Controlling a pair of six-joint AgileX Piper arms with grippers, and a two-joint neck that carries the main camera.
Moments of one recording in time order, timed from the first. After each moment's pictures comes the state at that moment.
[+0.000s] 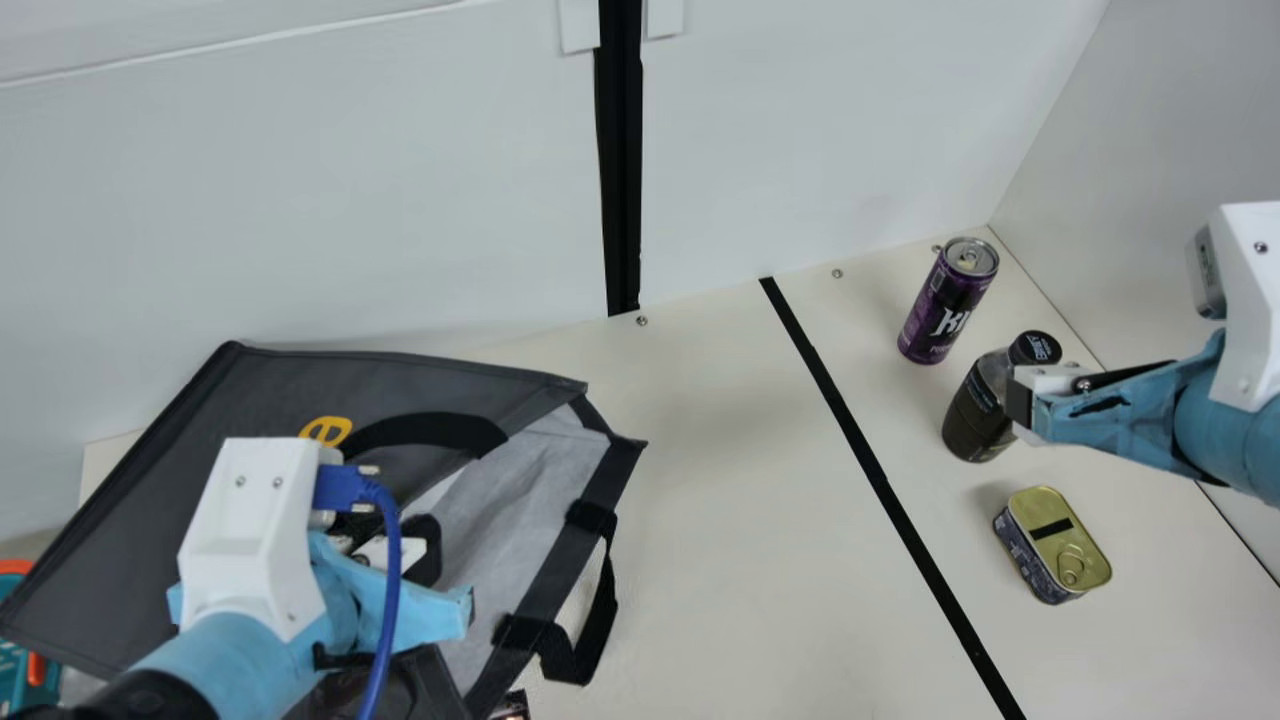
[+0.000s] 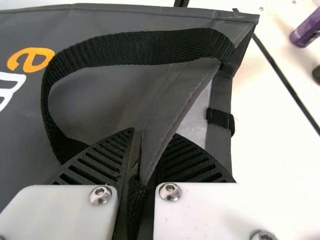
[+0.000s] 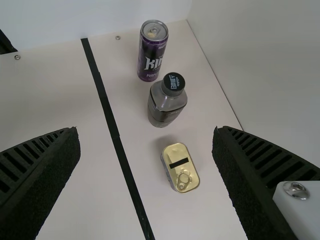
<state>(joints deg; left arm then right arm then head) -41.9 80.0 -72.5 5.3 41.9 -23.7 -20.9 60.2 -83.3 -6.6 69.9 -2.9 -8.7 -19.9</state>
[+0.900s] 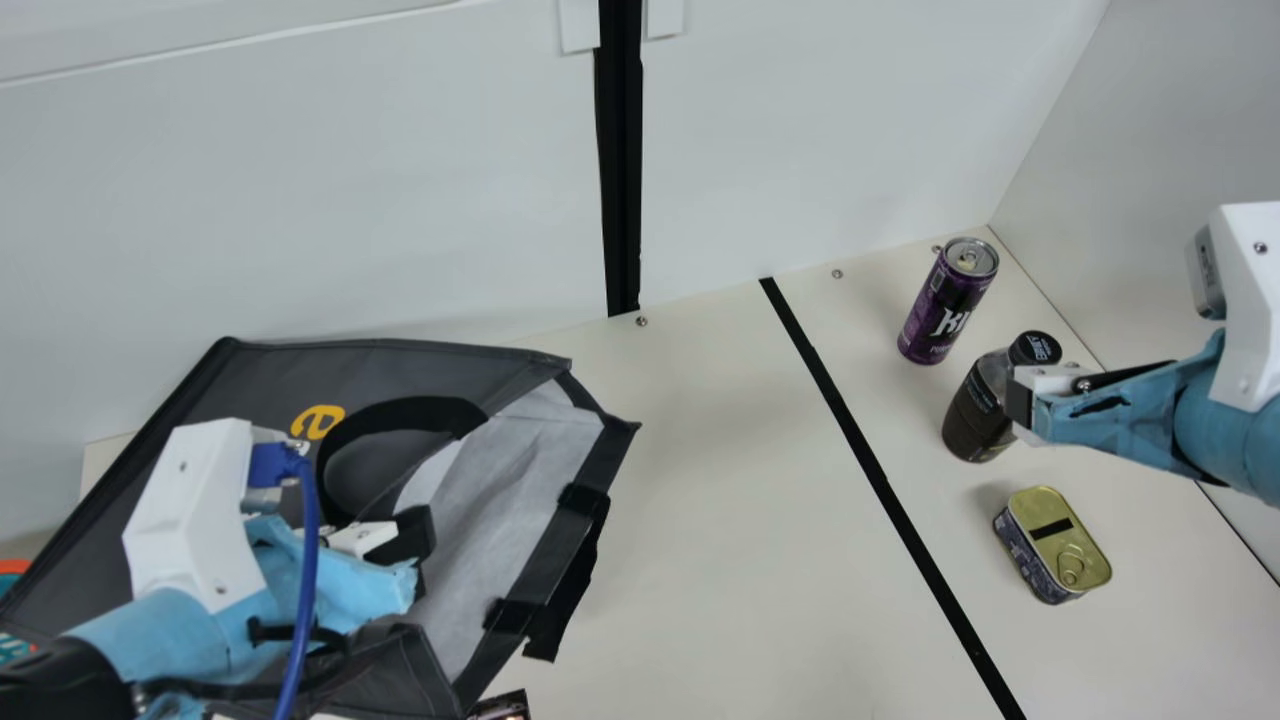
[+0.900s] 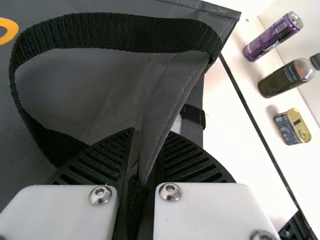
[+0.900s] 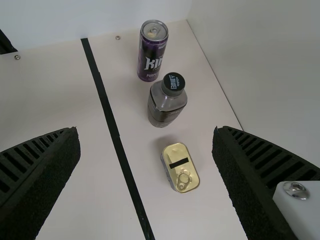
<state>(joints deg) -30.2 80.1 -71.0 -25.9 41.0 -0.5 -20.9 60.2 -83.3 -6.6 69.9 -2.9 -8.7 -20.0</state>
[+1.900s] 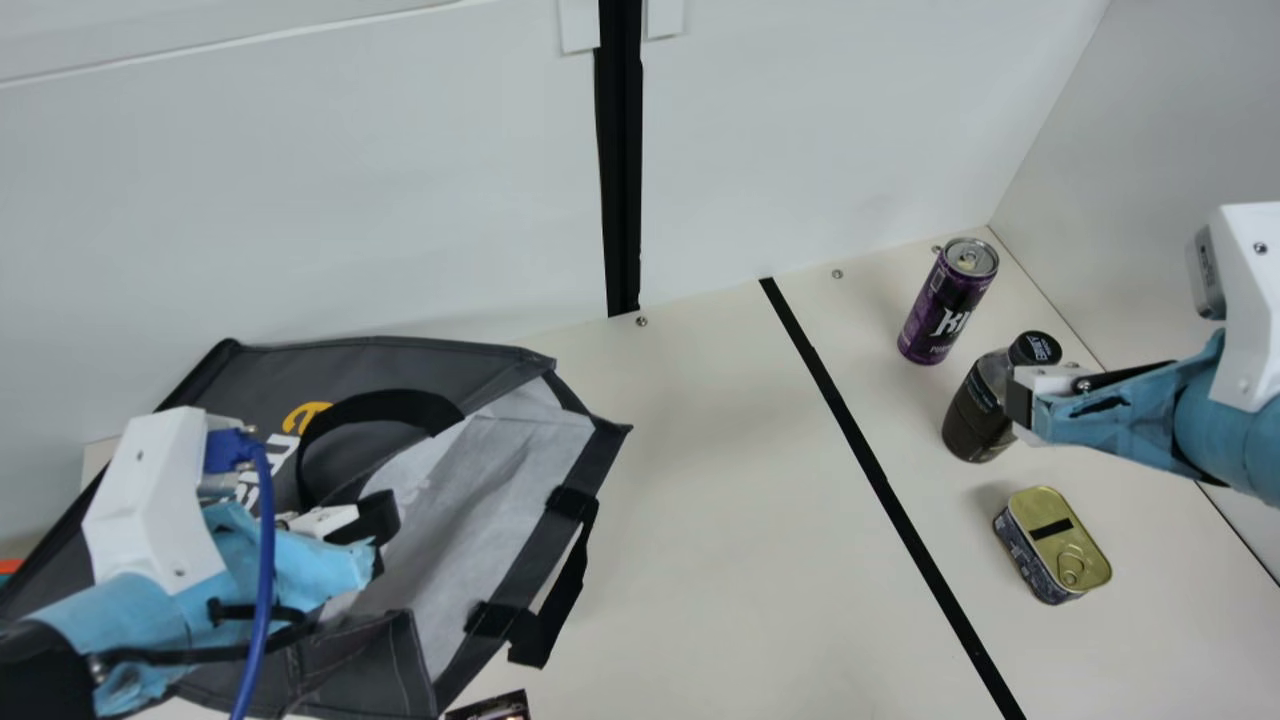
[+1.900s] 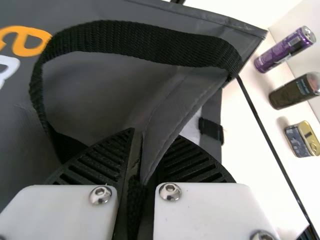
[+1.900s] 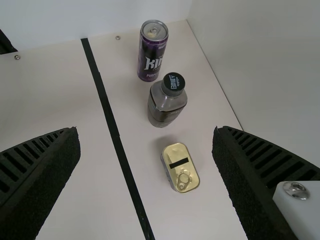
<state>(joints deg) -24.9 81.1 -70.5 -29.0 40.2 4.5 -20.9 60.2 -83.3 -6.6 69.9 -2.9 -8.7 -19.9</state>
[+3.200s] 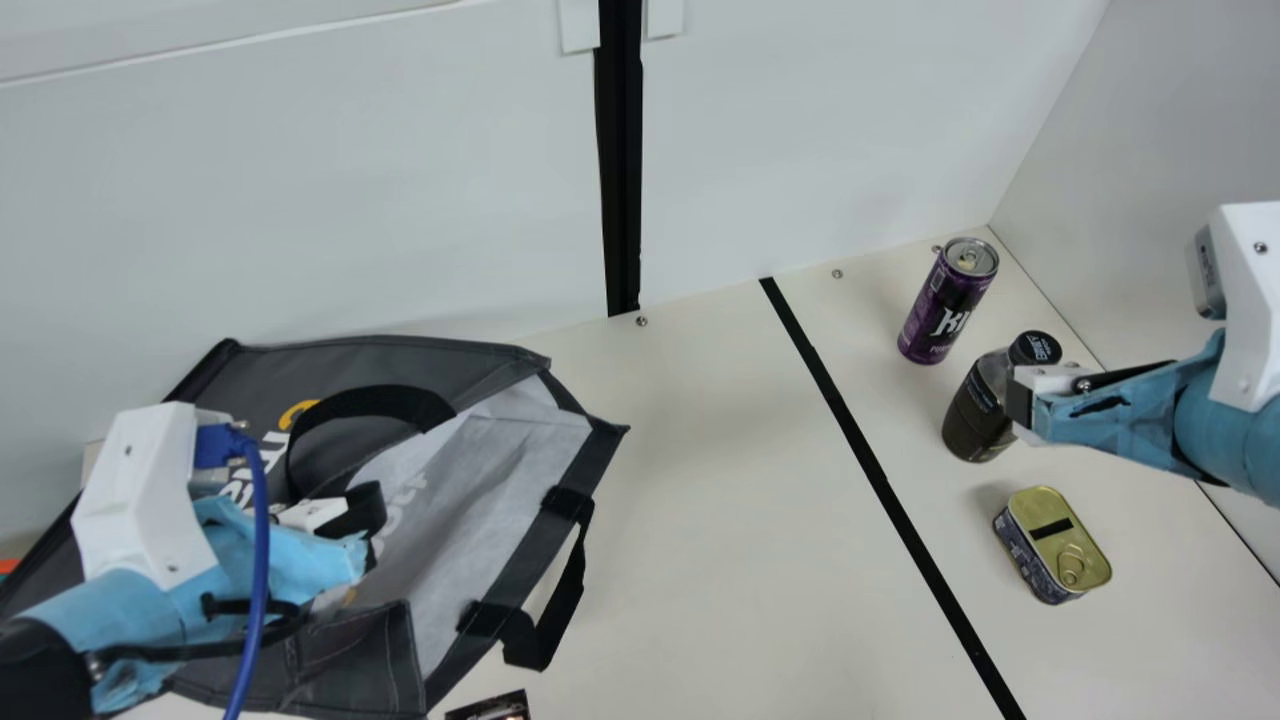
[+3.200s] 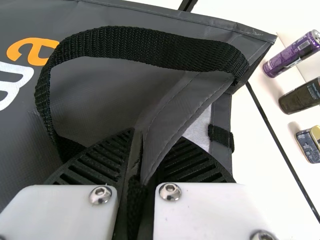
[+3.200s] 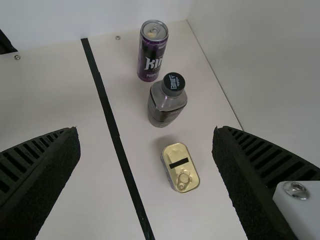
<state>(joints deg) -24.8 81.1 -70.5 -26.8 38.9 4.1 -20.9 60.2 -83.3 -6.6 69.9 -2.9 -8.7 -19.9</state>
